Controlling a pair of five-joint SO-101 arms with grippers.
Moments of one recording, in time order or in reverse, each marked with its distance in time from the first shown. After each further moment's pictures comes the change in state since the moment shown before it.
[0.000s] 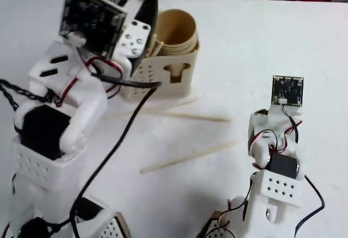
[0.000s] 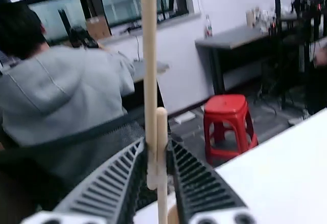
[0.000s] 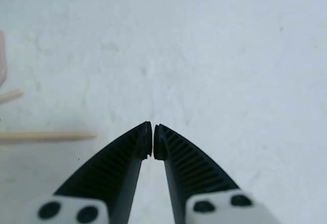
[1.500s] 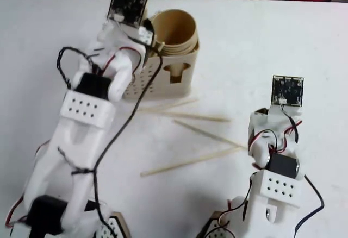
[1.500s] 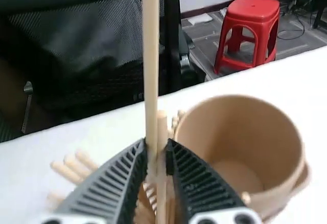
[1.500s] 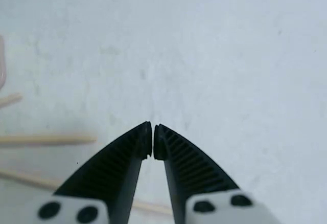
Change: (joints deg) left arm -9.6 12.8 28.1 -18.3 7.3; right arm 0.0 0.0 0.4 -1.5 0.0
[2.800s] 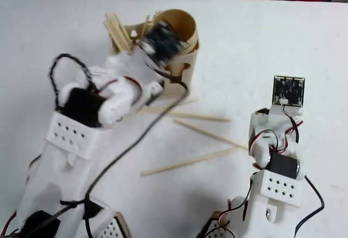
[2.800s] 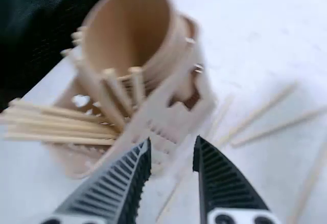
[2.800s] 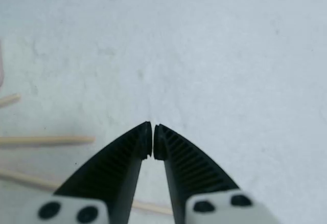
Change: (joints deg) left arm 9.1 -9.2 -10.7 43.7 -19.3; right arm 0.4 0.0 0.0 0.0 0.0
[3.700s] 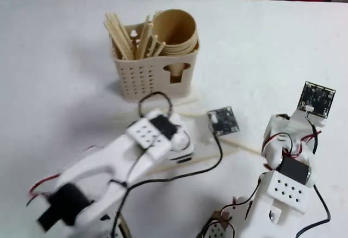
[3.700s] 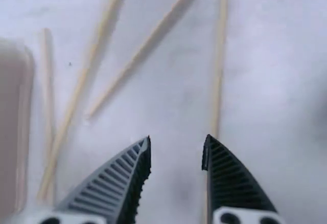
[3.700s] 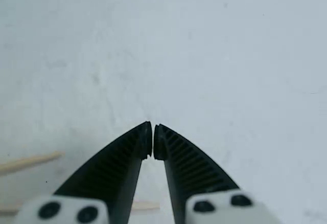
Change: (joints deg) left arm 19.6 18.4 28.0 -18.3 -3.6; right arm 9.4 0.0 0.0 0.0 -5.2
